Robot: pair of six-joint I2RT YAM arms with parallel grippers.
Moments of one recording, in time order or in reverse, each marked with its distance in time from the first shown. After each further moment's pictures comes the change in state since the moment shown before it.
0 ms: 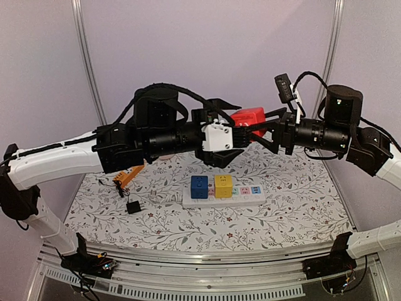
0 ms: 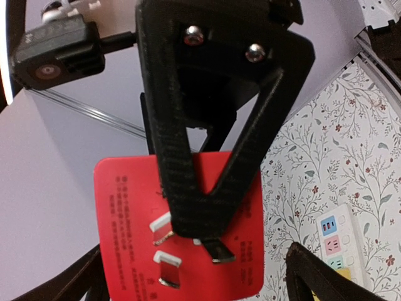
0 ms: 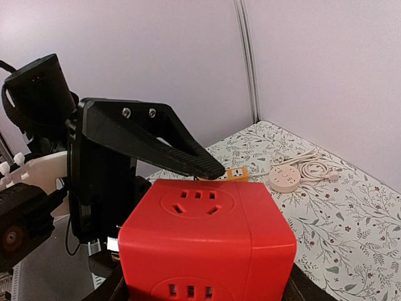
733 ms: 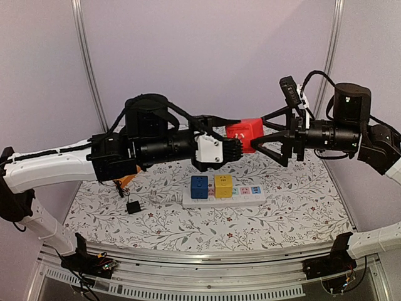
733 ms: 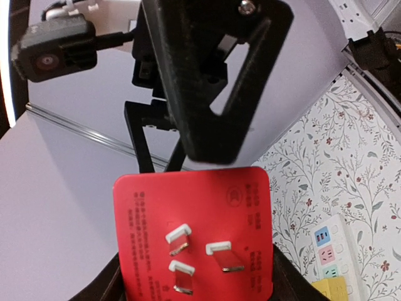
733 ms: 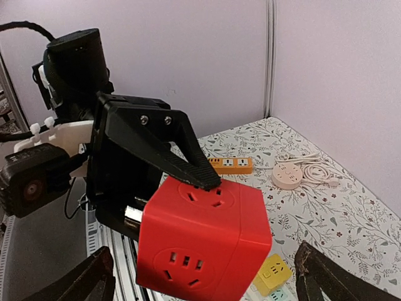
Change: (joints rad) left arm -0.013 -0.042 -0.083 0.095 0.055 0.042; right arm 0.009 -0.018 0.050 -0.119 -0.052 -0.117
